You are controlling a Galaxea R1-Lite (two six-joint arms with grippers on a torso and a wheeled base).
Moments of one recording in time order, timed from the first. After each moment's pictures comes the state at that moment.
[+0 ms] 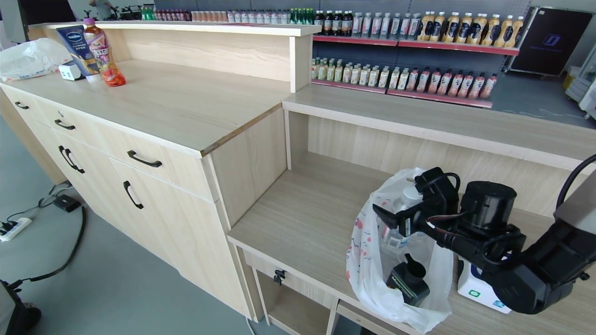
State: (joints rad) left arm 0.00 0.00 0.00 0.03 0.08 0.06; right arm 0.31 2.00 -0.56 -1.32 0.09 -0.21
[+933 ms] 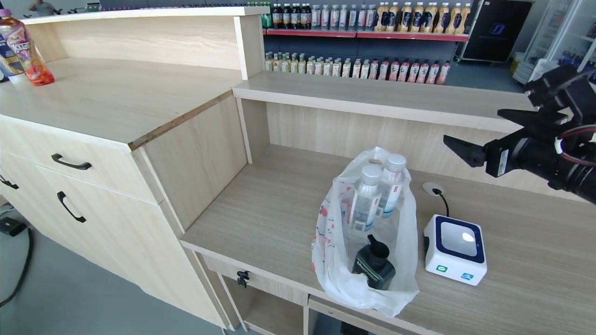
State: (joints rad) left arm 0.00 0.00 0.00 0.03 0.08 0.06; right arm 0.21 1.42 -0.80 -0.68 0.02 -0.40
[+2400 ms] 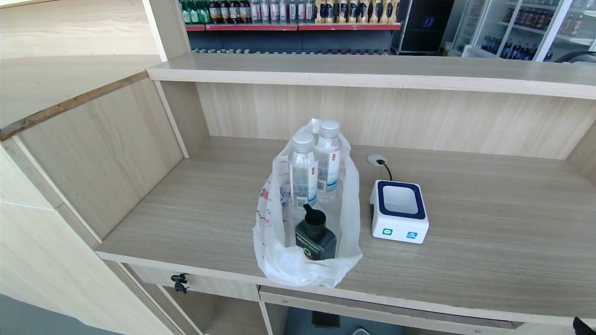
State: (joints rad) left arm 0.00 0.00 0.00 0.04 0.08 0.06; right arm -0.11 0.47 -0.04 -0.20 -0.09 -0.14
